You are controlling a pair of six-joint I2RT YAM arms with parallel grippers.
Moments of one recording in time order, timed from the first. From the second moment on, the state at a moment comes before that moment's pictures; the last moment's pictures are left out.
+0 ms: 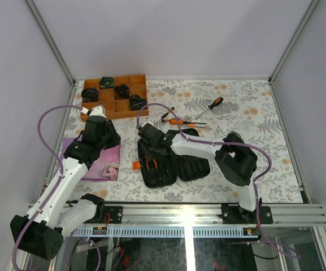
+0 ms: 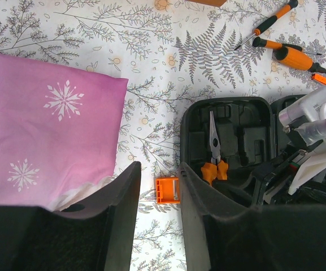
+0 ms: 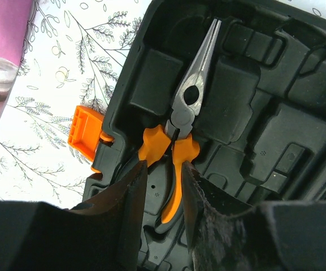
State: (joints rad) left arm -0.29 0.95 0.85 -0.60 -0.14 -0.51; right arm 1.02 1.99 1.43 -0.43 0.09 0.44
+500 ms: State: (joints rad) left arm -0.29 0.95 0.85 -0.60 -0.14 -0.51; right arm 1.02 2.00 1.45 -0.48 0.09 0.42
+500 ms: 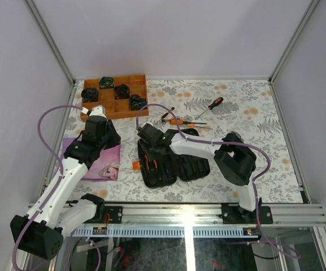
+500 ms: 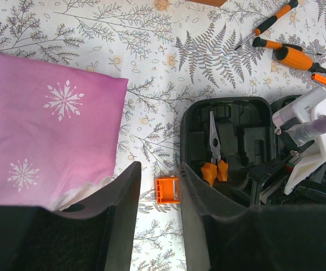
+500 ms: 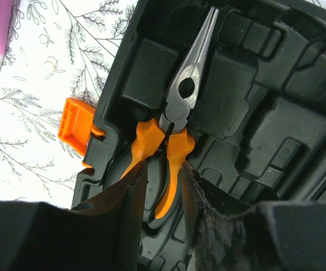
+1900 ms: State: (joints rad) left arm -0.26 0.97 0.85 -0.61 -0.14 -0.51; right arm 1.02 2.08 1.58 -0.53 0.09 0.40
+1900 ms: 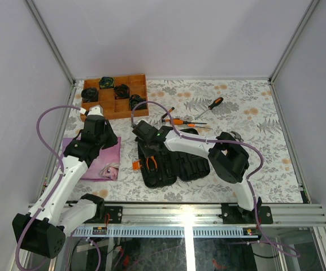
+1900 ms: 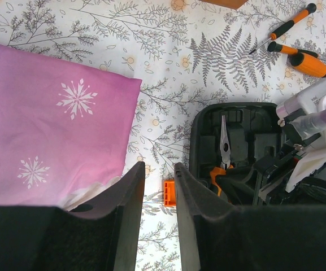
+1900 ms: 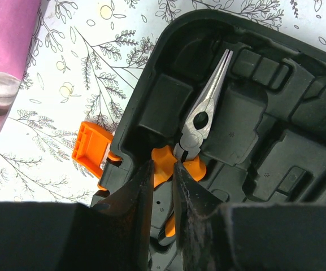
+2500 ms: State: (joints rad) left arm -0.25 0.97 0.85 -0.61 -0.14 -0.51; right arm 1.02 2.16 1.71 -0.67 0.09 0.42
